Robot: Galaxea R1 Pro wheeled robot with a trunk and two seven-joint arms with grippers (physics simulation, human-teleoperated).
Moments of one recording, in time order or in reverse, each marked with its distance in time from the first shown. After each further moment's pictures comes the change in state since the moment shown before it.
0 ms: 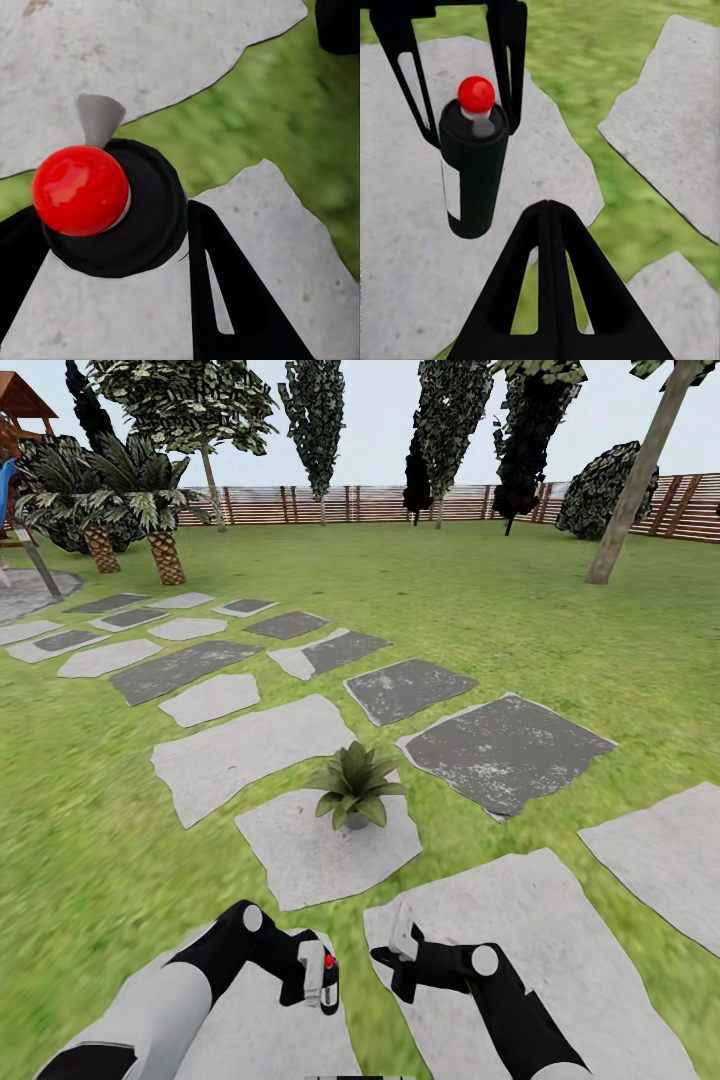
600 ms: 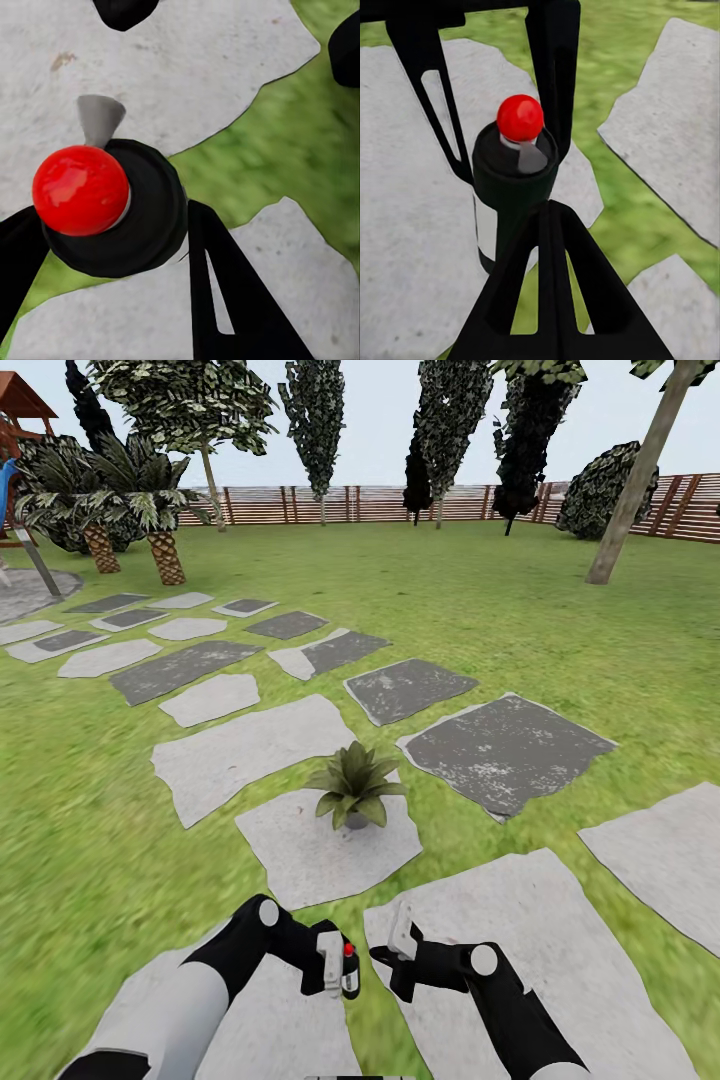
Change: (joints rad) left arm 0.010 -0.056 0.001 -0.065 0.002 0.004 0.011; right arm 0.000 0.004 0.000 -0.003 0.000 0.000 -0.001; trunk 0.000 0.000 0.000
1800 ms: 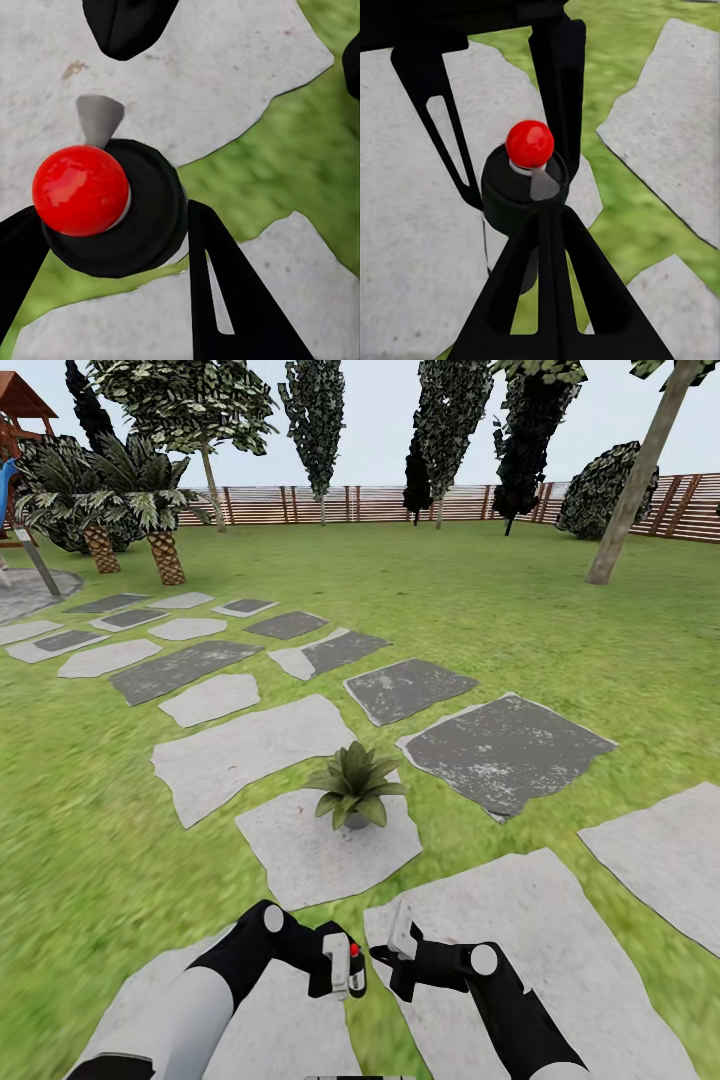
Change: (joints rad) left arm 0.010 -0.017 0.000 0.018 0.005 -0.003 0.062; right arm 0.000 0.000 0.000 -0.002 0.000 0.000 -0.001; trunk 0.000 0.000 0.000
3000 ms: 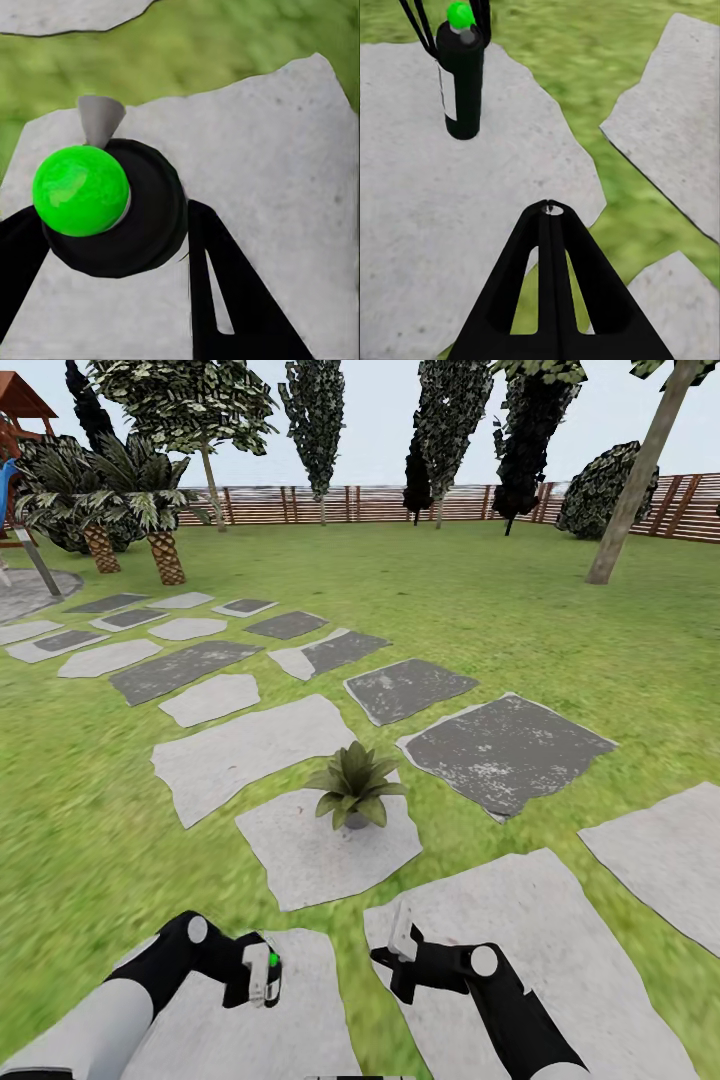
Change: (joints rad) left arm 0.031 0.243 0.004 0.000 -0.003 -0.009 -0.002; right arm 0.000 -0.002 0.000 0.009 0.004 0.001 0.001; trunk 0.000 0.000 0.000
